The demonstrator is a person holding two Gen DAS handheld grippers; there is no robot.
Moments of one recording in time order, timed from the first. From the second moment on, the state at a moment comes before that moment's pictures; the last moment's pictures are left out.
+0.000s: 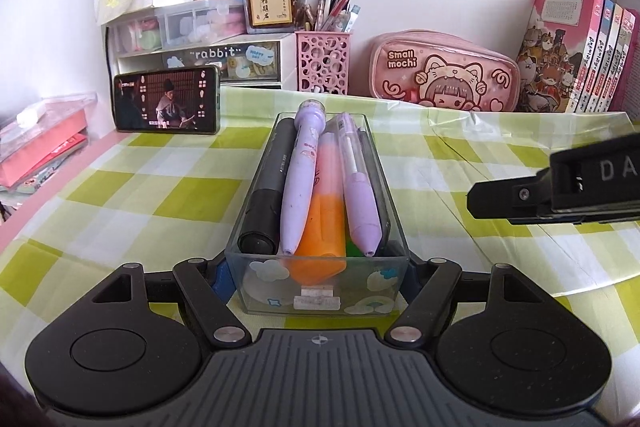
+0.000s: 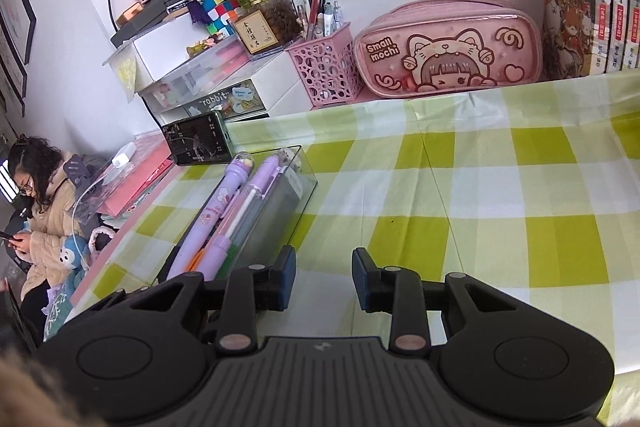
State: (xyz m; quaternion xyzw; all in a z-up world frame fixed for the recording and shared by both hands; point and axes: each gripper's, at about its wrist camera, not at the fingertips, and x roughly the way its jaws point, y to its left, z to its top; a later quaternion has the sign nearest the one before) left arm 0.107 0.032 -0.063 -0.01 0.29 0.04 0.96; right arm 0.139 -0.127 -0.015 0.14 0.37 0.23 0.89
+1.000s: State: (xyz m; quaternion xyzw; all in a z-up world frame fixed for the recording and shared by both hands) left arm 0.094 0.035 -0.030 -0.02 0.33 0.06 0.94; right arm 0.121 -0.153 -0.002 0.19 0.37 0.23 0.88
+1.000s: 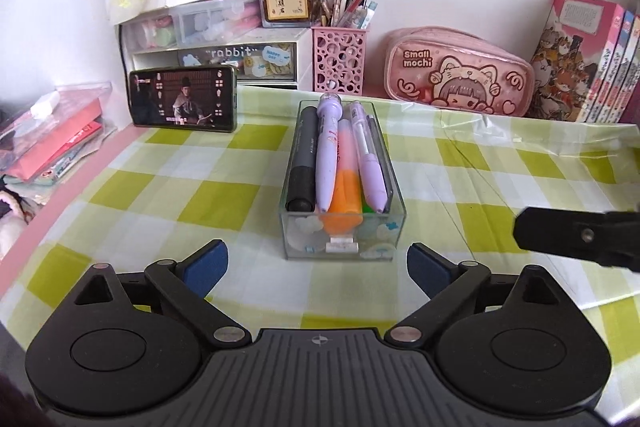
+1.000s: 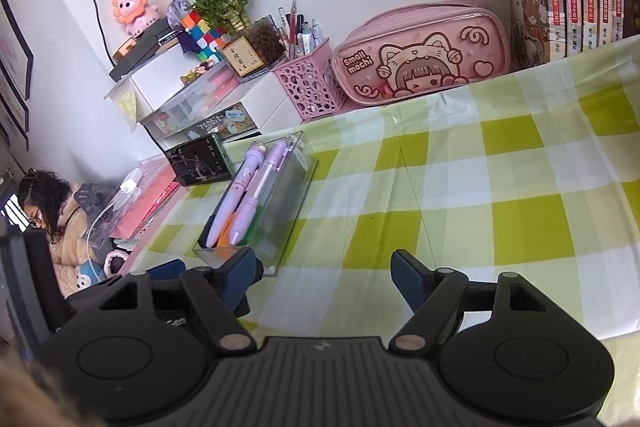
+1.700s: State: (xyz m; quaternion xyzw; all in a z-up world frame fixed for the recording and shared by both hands) left arm 0.022 0.047 0.007 -0.02 0.27 0.06 0.96; right arm 0.065 -0.139 0.026 0.10 0.34 0.23 0.91
